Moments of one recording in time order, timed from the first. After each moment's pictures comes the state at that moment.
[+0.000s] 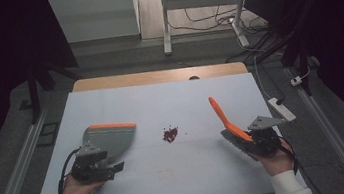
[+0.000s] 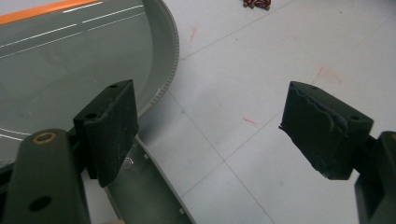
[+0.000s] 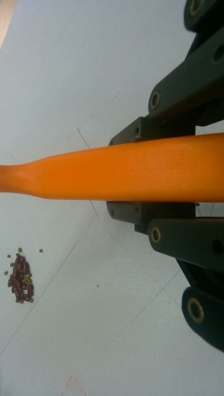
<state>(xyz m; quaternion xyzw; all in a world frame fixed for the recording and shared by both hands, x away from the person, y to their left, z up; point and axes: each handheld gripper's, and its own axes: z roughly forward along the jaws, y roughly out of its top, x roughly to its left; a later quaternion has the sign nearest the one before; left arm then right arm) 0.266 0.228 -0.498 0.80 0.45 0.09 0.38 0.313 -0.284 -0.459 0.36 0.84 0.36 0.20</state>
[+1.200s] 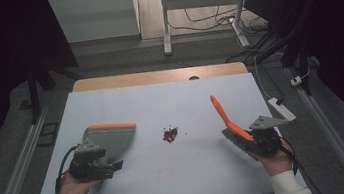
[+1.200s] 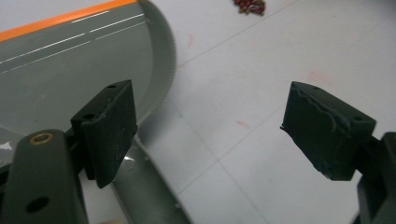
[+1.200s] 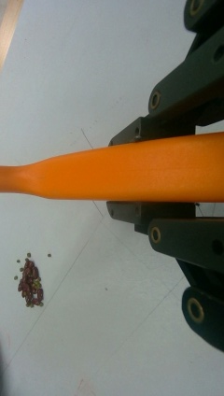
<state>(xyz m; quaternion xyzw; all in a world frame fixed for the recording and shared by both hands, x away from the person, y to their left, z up) 0.263 0.224 -0.473 0.81 0.45 0.08 0.38 0.312 -0.285 -0.458 0.37 0.83 0.37 0.21</state>
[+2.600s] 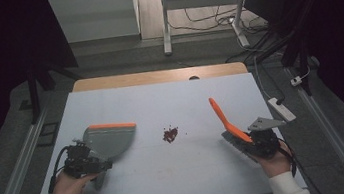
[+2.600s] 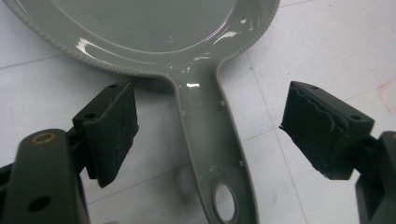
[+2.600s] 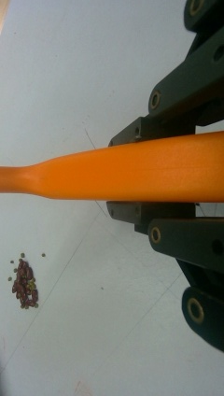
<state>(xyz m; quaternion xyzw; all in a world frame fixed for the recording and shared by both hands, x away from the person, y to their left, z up) 0.282 0.246 -0.495 0.75 0.60 0.03 0.25 0.311 -0.282 -0.464 0.38 0.82 0.36 0.20</state>
